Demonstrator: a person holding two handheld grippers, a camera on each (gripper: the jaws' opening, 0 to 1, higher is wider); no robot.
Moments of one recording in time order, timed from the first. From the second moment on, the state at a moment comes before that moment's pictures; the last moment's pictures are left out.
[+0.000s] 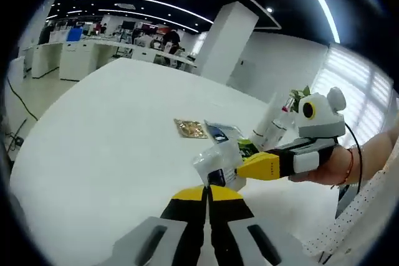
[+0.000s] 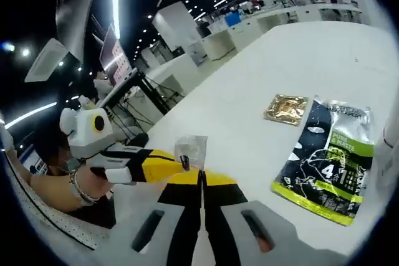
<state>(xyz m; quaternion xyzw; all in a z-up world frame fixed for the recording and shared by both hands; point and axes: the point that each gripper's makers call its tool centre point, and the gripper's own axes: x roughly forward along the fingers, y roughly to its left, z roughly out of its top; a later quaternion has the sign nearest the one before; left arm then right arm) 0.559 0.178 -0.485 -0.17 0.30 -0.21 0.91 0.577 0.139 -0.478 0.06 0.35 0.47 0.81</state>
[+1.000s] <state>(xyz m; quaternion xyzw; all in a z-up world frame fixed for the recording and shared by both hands) 0.621 0.165 -0.523 -0.02 0.37 -0.18 0.91 0.627 0.120 -0.520 -0.15 0.32 0.40 0.84</state>
